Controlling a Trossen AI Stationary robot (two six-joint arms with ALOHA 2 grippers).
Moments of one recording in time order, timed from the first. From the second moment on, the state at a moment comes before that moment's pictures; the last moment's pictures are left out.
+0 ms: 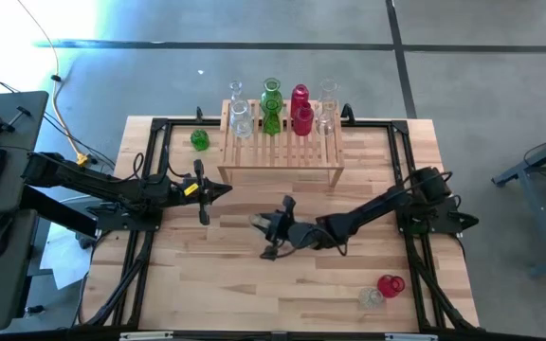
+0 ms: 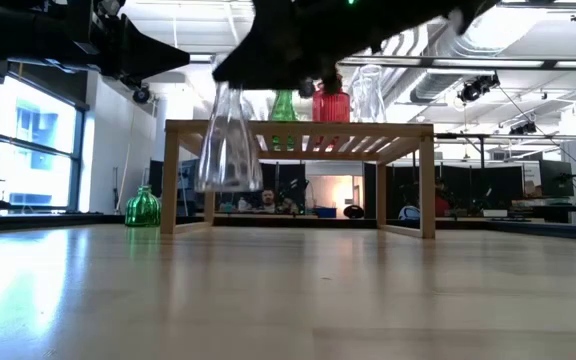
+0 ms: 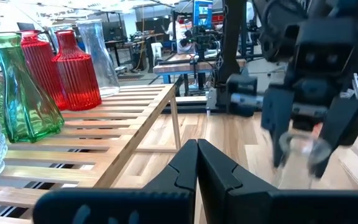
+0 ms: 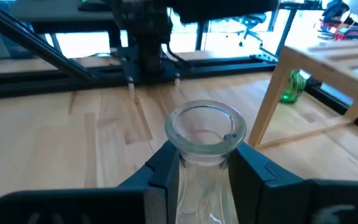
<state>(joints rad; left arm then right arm) -0.13 0.81 0.21 0.60 -0.32 0.11 0.32 1.91 1.12 0.47 0.64 0.13</state>
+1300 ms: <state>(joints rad) -0.13 0.81 0.21 0.60 -0.32 0.10 -0.06 1.27 1.09 -0.49 1.03 0.47</state>
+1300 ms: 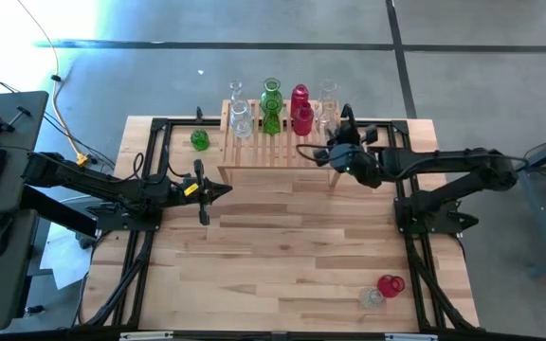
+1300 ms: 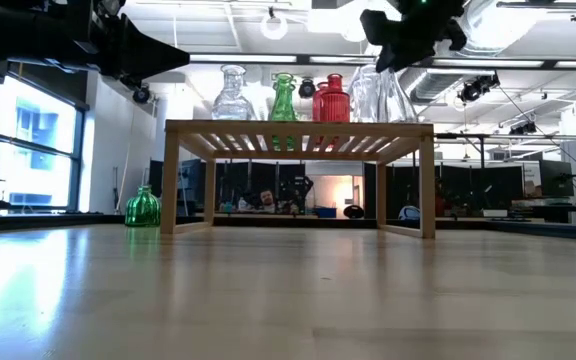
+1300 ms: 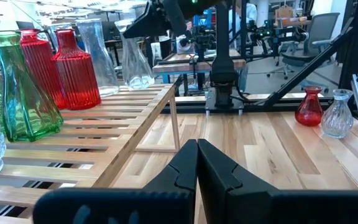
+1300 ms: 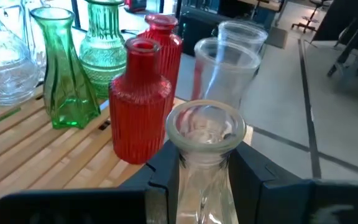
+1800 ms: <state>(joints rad) -0.13 0.81 0.21 0.60 -0.32 0.10 -0.07 1.16 0.96 -0.33 1.02 0.52</state>
